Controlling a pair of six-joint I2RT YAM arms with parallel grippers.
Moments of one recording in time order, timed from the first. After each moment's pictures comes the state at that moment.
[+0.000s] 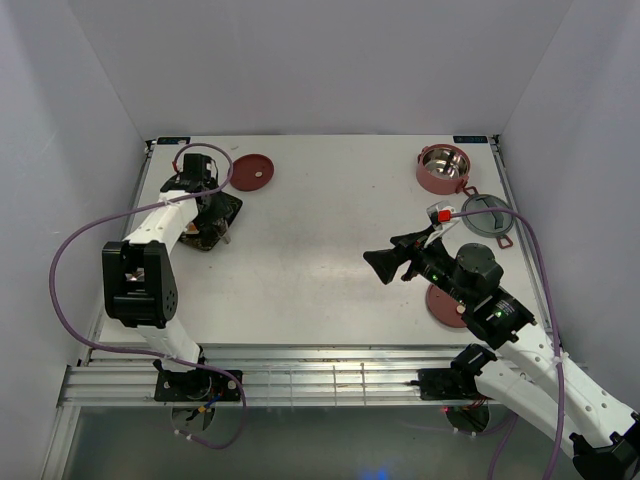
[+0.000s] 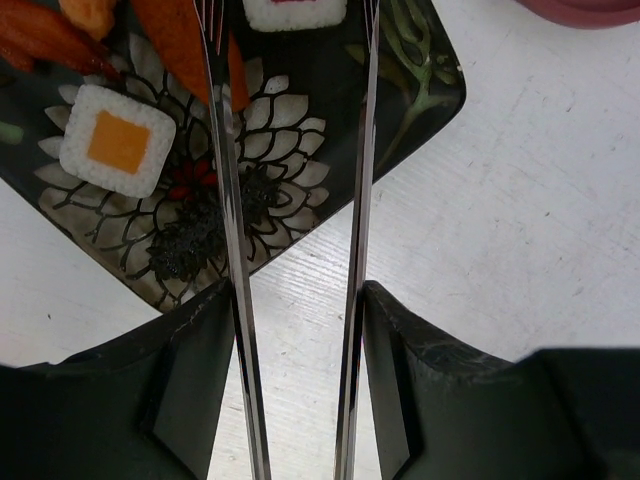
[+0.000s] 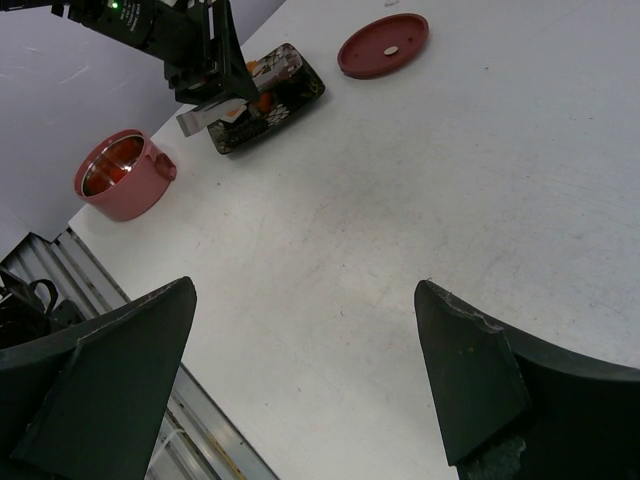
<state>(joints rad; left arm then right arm) -0.05 1.72 1.30 -0.58 -0.15 -0.52 0.67 0.63 0.61 -0.05 -0.13 0.36</state>
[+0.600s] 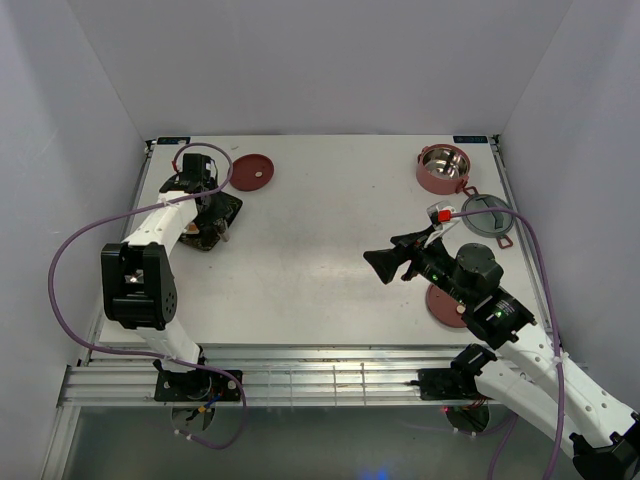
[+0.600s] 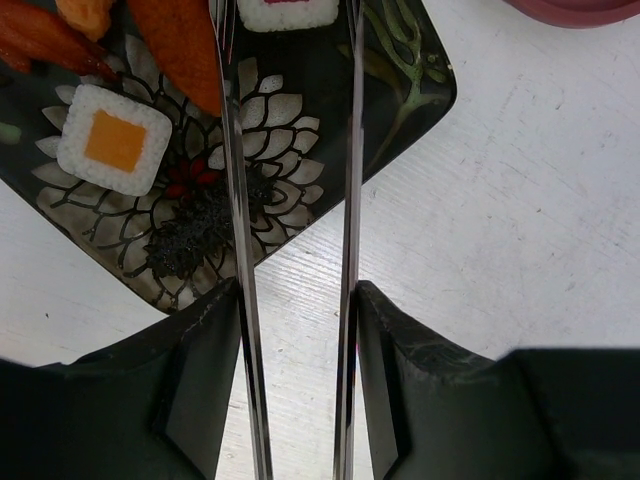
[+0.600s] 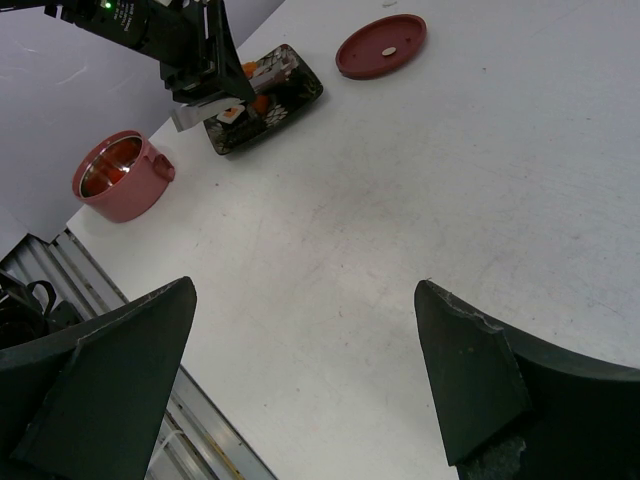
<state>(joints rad) -0.06 1.70 1.29 -0.58 -0.14 -0.52 0.67 0.63 0.61 -0.05 -0.13 0.36</state>
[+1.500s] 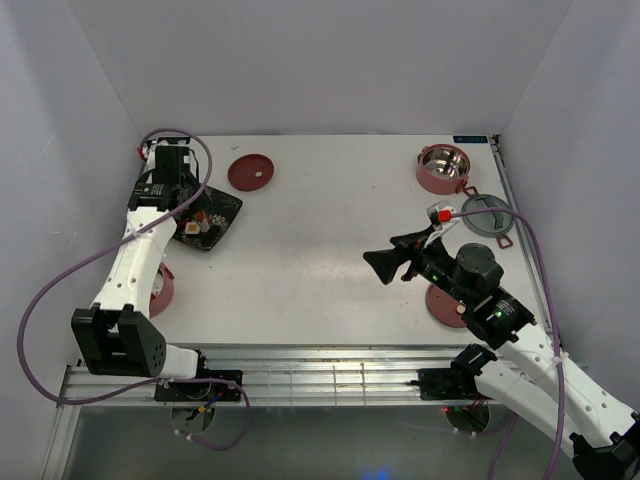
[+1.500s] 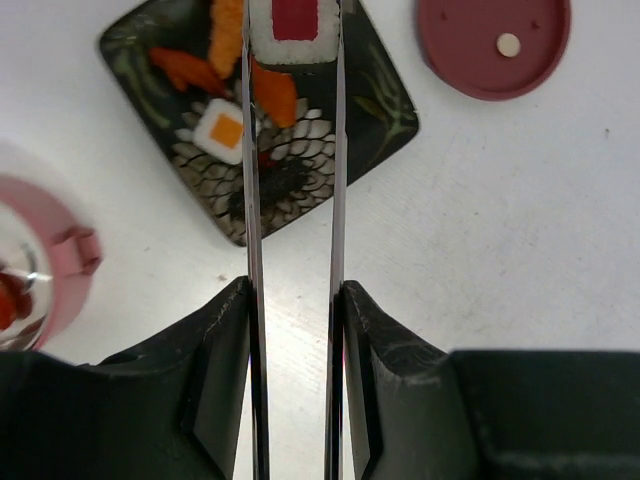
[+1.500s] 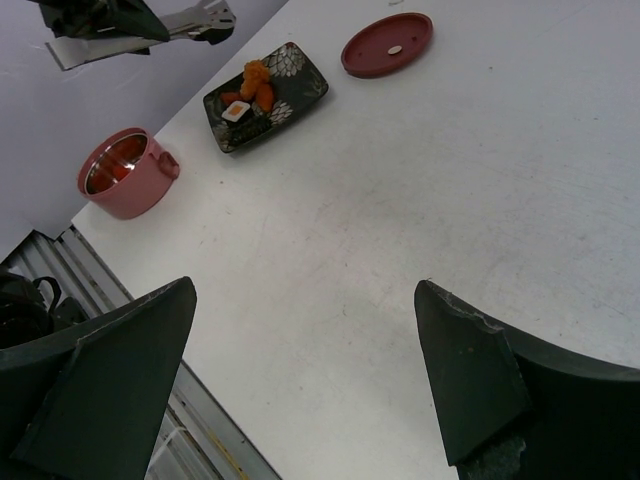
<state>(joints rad) -0.06 1.41 1.35 -0.76 -0.25 -0.56 0.67 0.63 0.61 -0.05 -0.14 0.36</state>
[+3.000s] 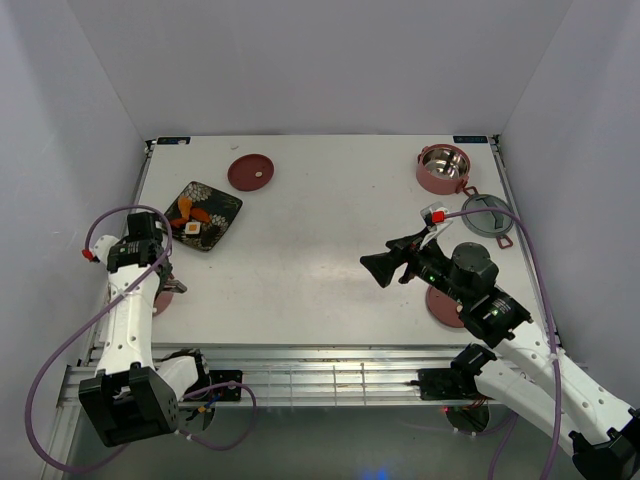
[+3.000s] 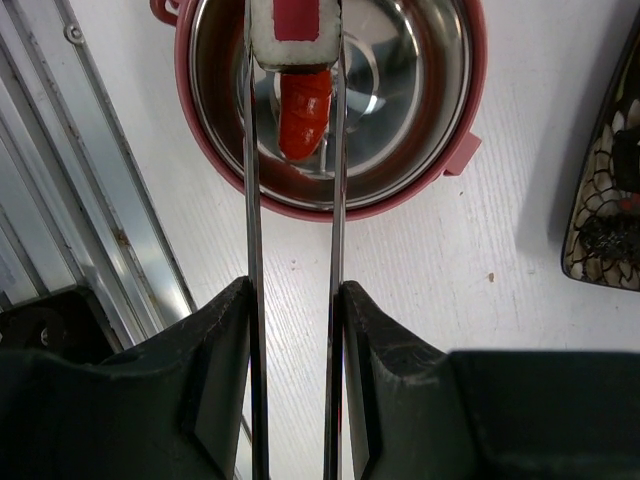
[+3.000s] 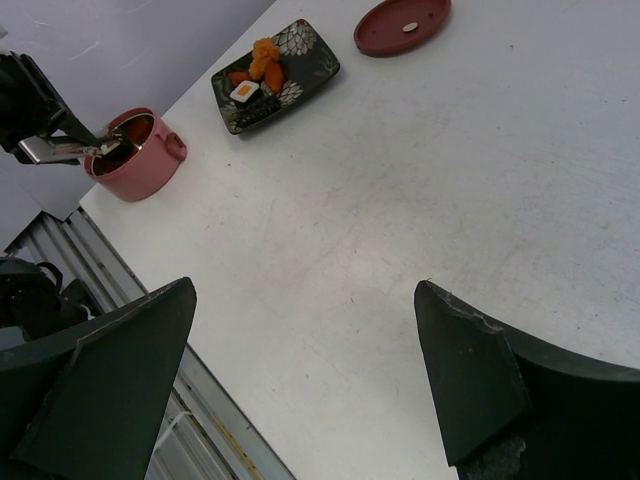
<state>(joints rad) 0.21 1.06 0.93 -1.06 -0.52 -0.96 0.67 0.65 0.59 -0.05 -0.18 0.36</state>
